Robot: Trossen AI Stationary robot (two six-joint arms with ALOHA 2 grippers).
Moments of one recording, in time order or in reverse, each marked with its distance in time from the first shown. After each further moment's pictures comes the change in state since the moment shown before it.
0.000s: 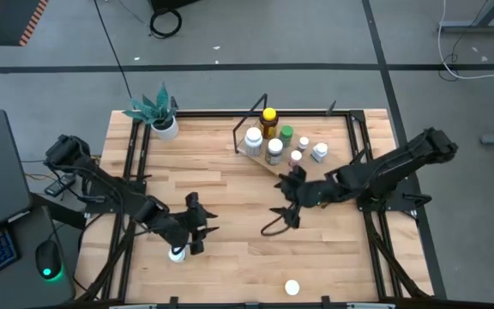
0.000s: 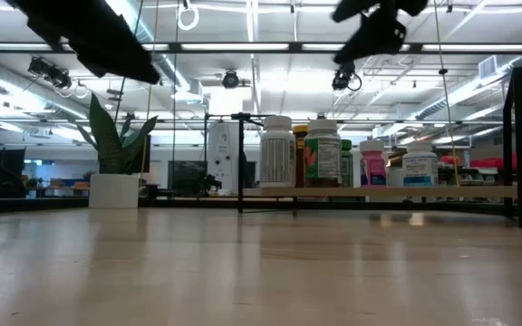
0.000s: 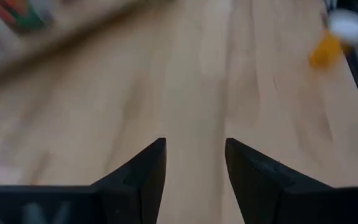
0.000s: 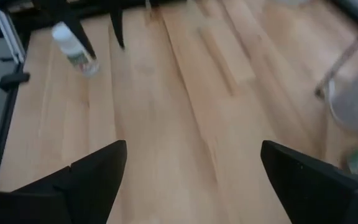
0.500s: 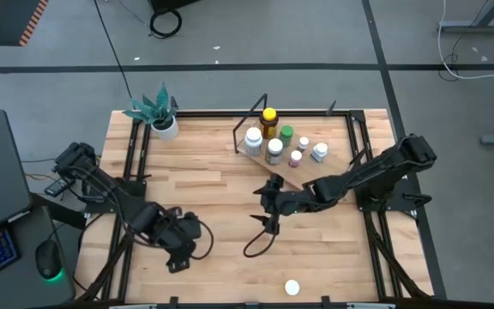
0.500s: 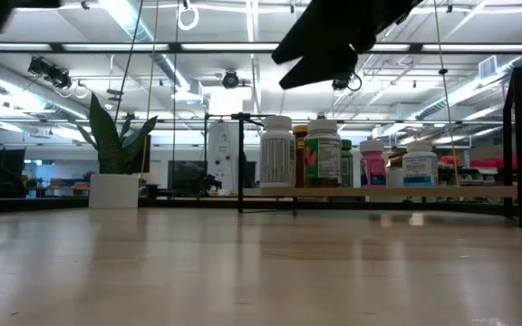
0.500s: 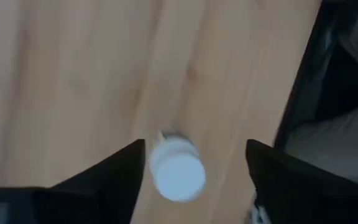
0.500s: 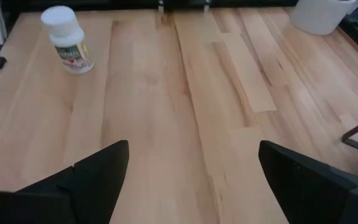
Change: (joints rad) left arm -0.043 0.166 0.528 -0.885 0.542 -0.402; right arm -0.028 0.232 0.000 0.304 -0.001 -0.211
